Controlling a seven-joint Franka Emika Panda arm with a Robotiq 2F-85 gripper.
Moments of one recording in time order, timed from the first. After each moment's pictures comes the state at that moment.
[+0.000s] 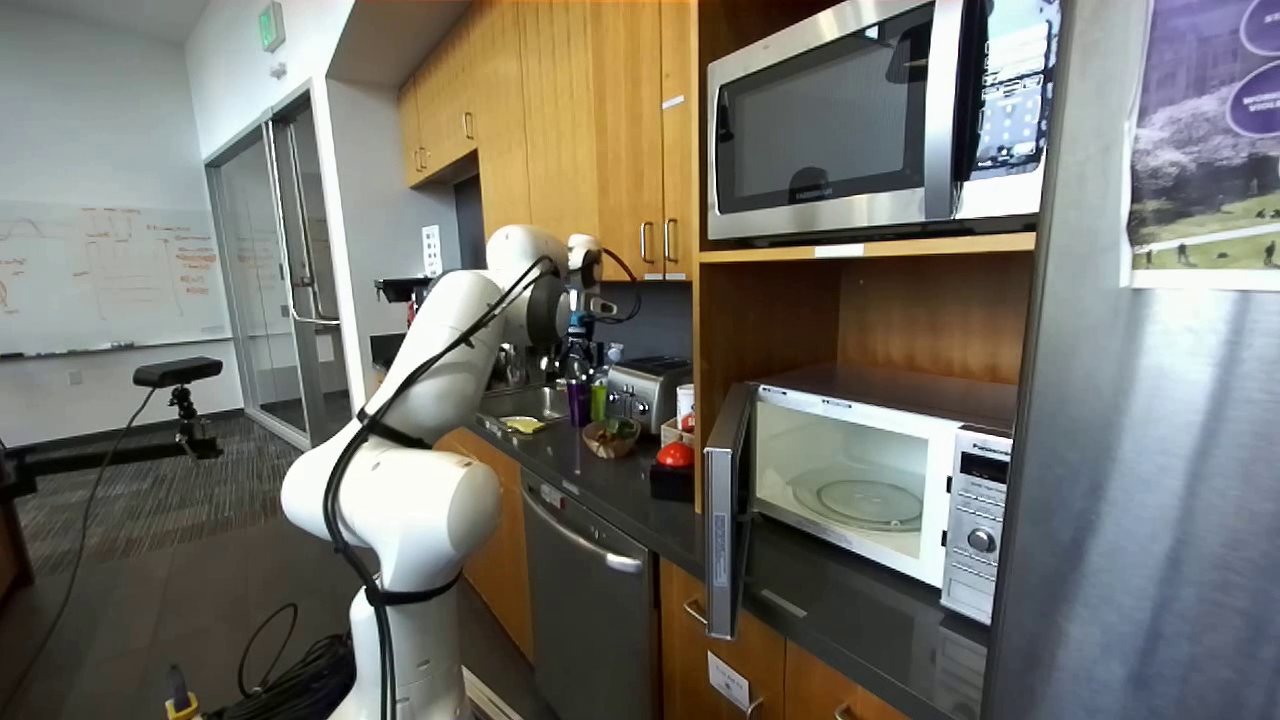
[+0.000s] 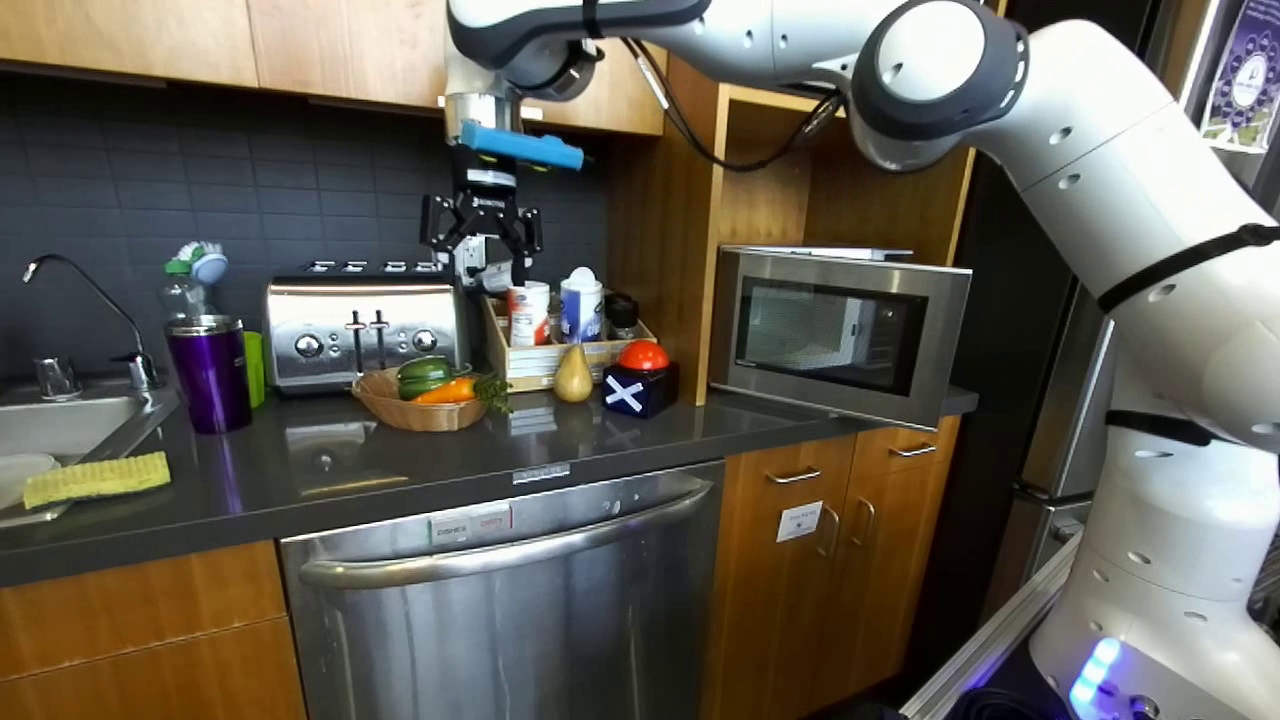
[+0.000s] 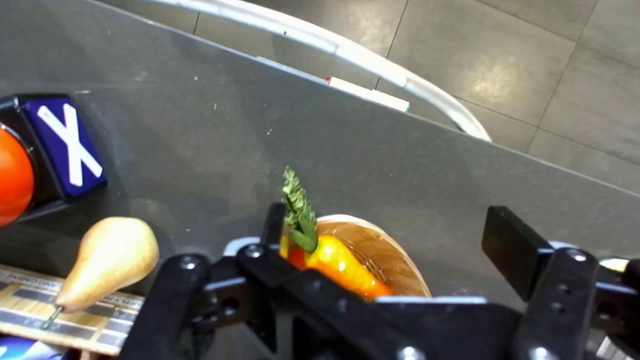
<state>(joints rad) 0.39 0.67 0.19 -0.95 -0.01 1.58 0.45</state>
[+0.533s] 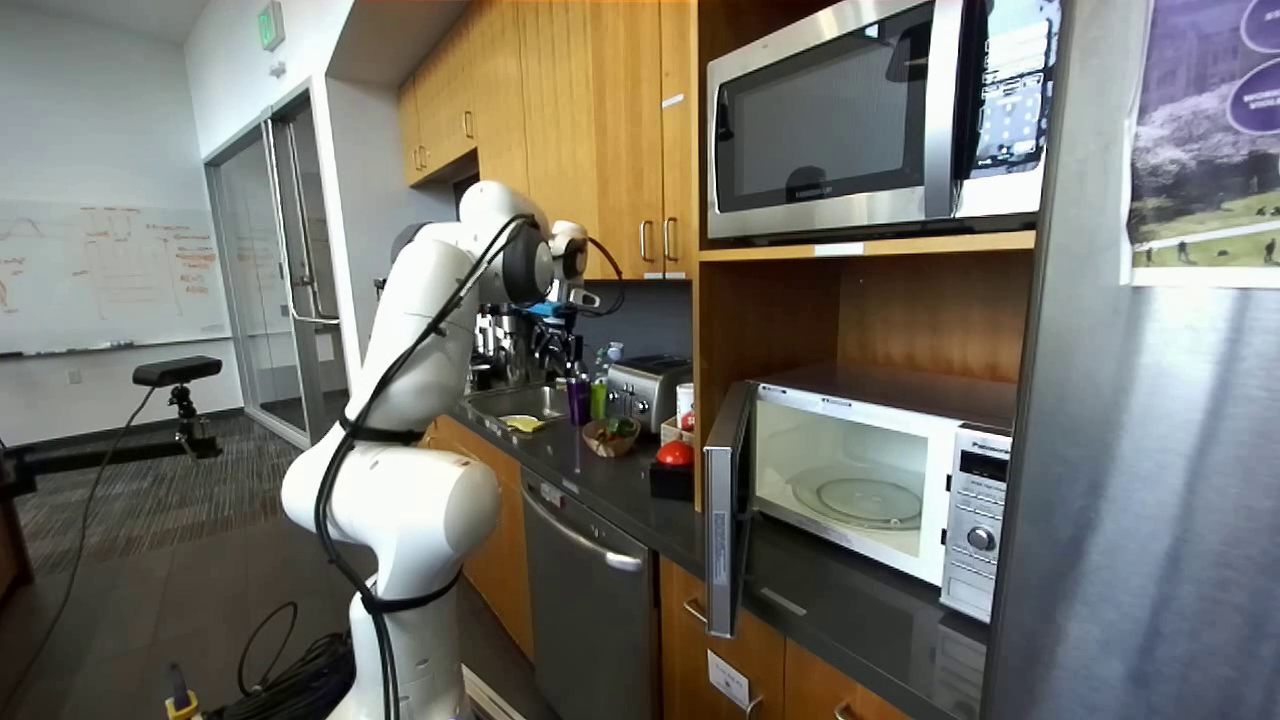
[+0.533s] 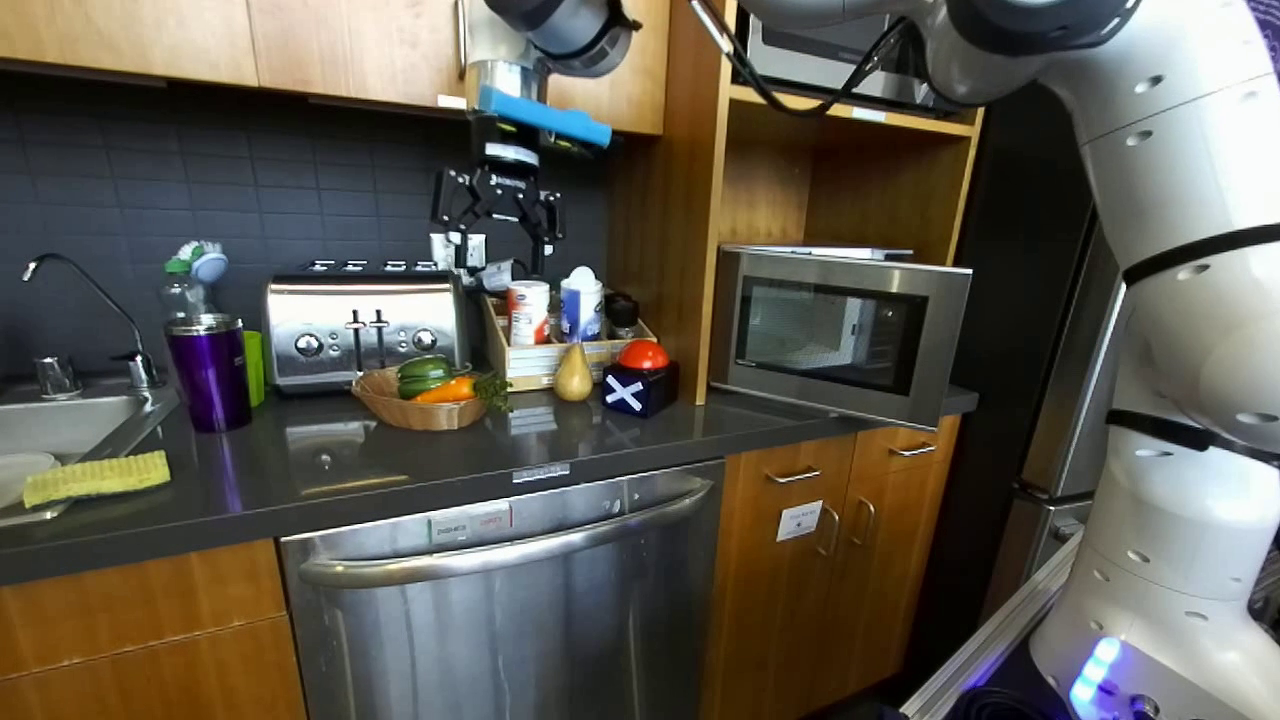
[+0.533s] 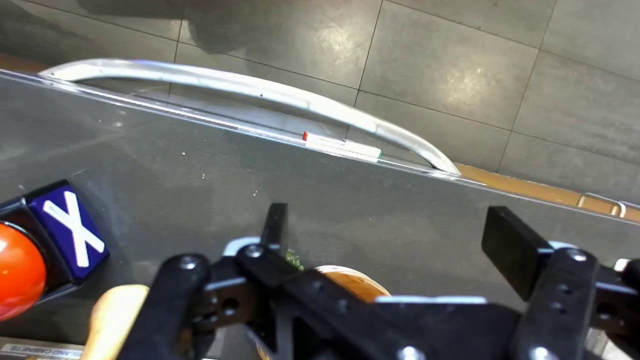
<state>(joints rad) 0.37 0.41 0.21 -1.32 0.08 1.71 0.53</state>
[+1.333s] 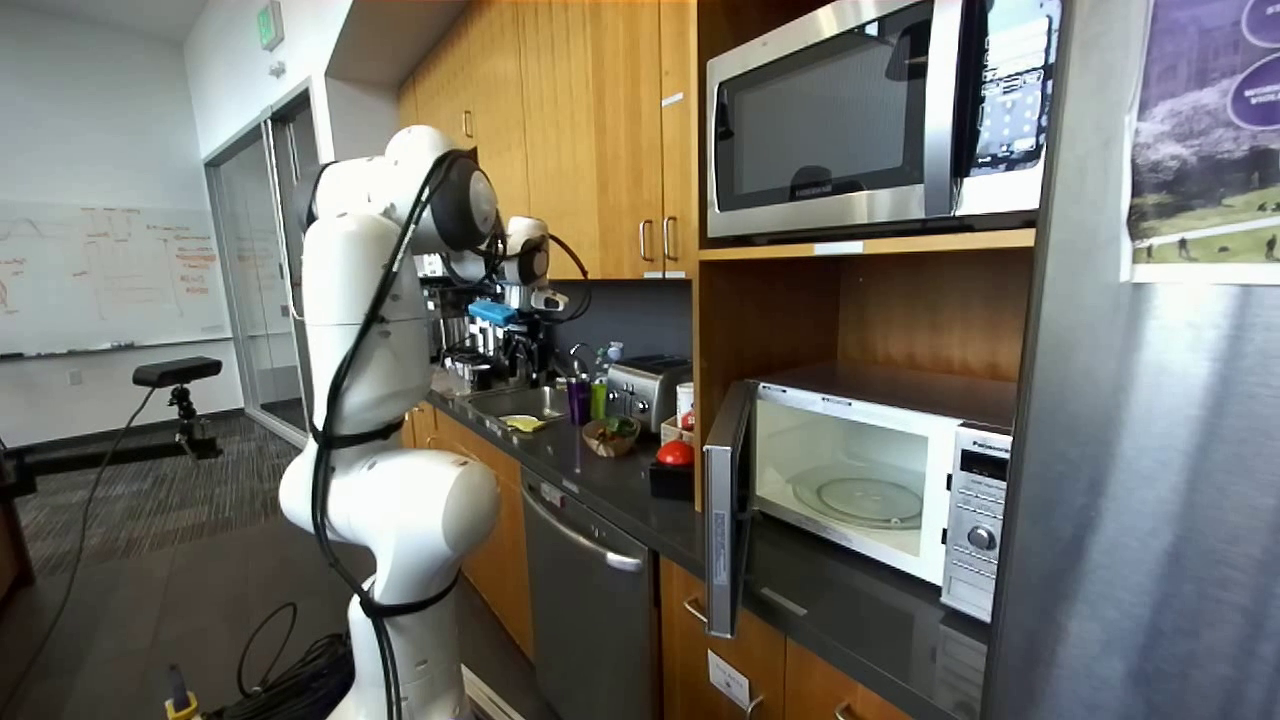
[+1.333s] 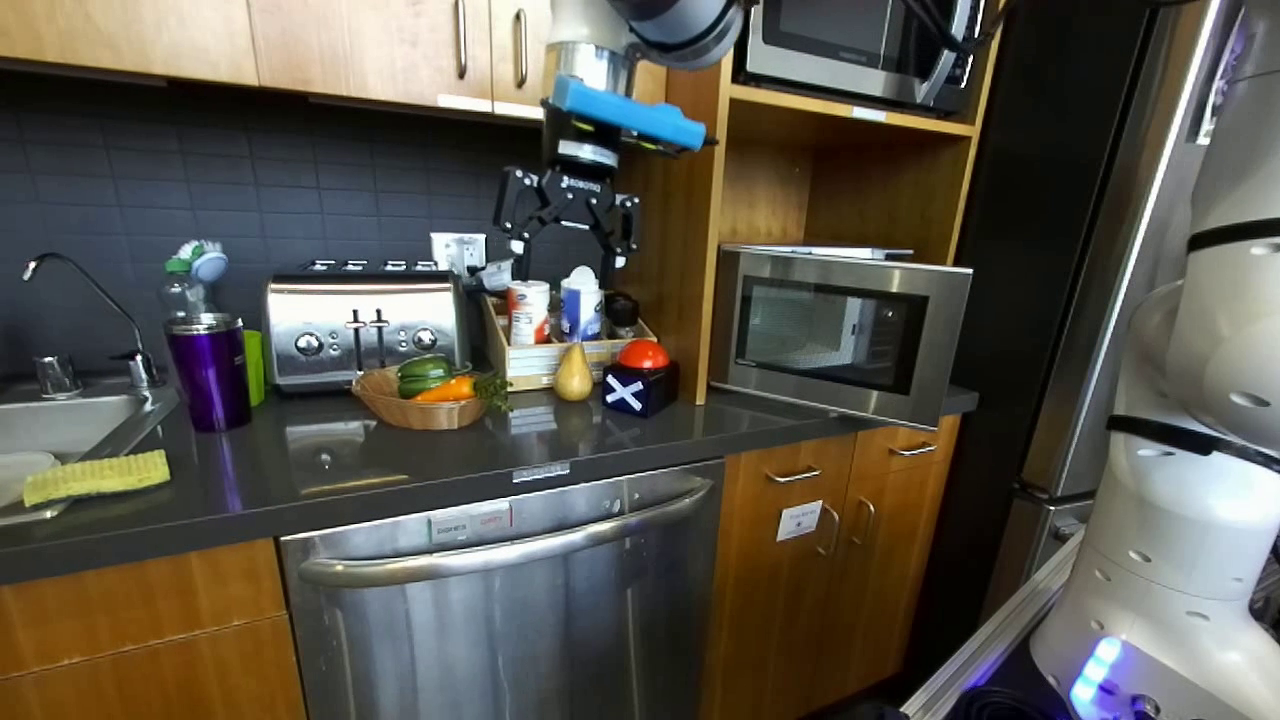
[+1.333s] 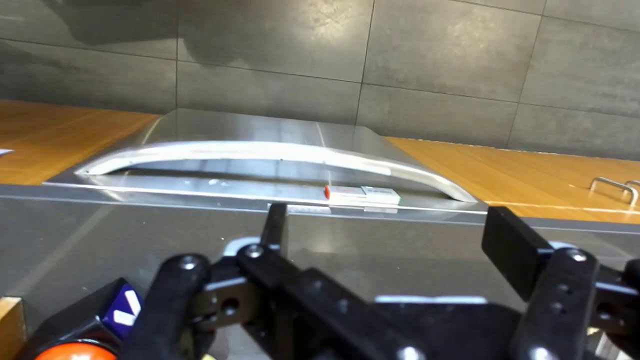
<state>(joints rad) 0.37 -0.02 0.24 -1.93 0.14 1.99 0.66</state>
